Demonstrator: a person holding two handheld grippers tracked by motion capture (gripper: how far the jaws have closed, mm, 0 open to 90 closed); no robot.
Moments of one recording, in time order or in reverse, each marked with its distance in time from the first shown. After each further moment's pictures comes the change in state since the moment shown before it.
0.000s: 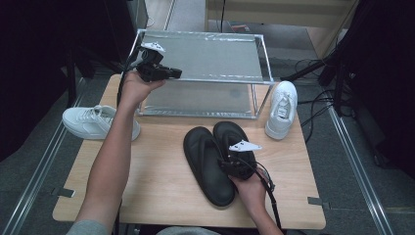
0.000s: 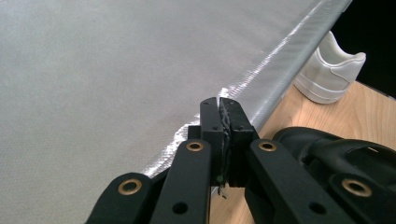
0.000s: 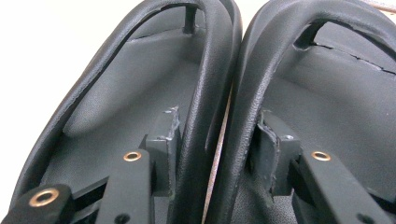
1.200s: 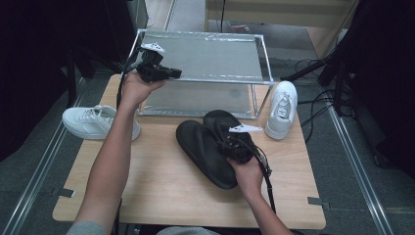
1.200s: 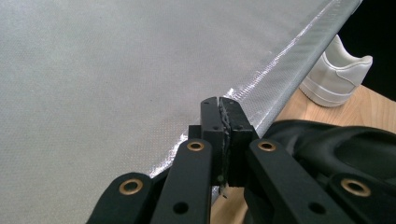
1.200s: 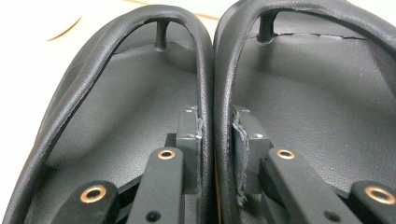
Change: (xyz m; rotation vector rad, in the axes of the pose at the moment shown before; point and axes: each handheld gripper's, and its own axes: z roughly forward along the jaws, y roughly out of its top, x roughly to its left) left arm 0.000 -0.003 0.002 -0.012 0.014 -0.006; right arm -0.009 0.051 0.004 -0.004 0.023 0.074
